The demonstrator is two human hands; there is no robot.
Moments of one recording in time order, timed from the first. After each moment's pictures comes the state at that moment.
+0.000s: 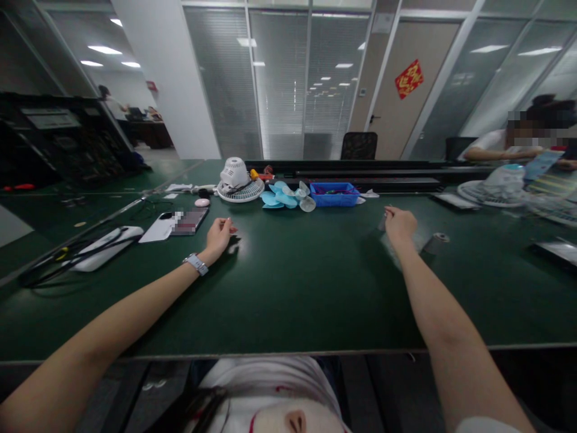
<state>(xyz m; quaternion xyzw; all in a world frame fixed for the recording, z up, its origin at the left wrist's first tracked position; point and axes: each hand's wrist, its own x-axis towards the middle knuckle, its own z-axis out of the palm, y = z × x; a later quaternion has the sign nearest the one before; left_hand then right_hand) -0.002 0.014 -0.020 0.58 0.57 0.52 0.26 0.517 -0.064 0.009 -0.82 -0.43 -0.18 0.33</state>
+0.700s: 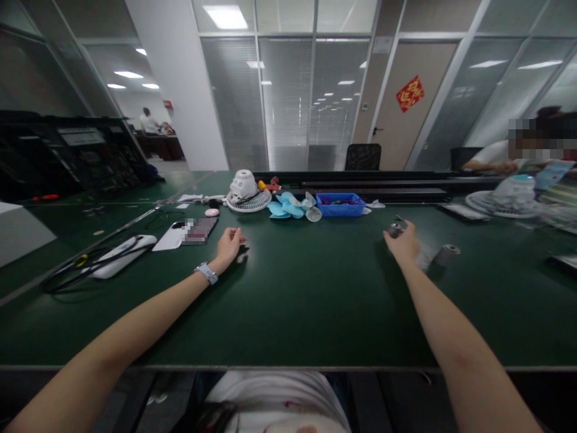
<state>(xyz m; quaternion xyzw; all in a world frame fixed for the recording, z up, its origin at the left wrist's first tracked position) -0.004 0.016 -0.025 0.60 0.57 0.51 0.25 0.509 -0.070 -0.012 -0.84 -0.35 -0.09 0.40</state>
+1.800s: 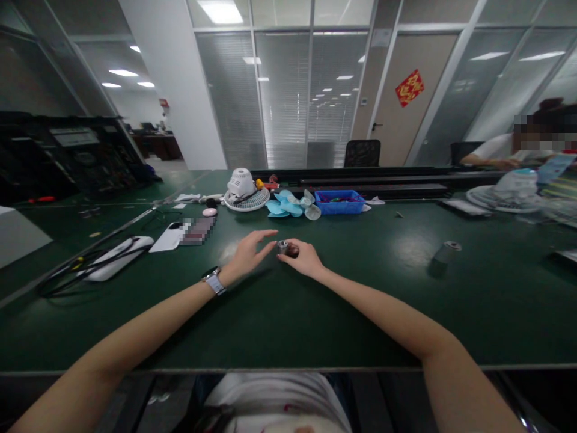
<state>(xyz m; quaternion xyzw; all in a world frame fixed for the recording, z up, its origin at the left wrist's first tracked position) 0.044 -0.051 0.016 0.86 0.31 0.40 0.10 0.249 -0.076 -0.013 -0.47 -0.71 0.25 0.45</state>
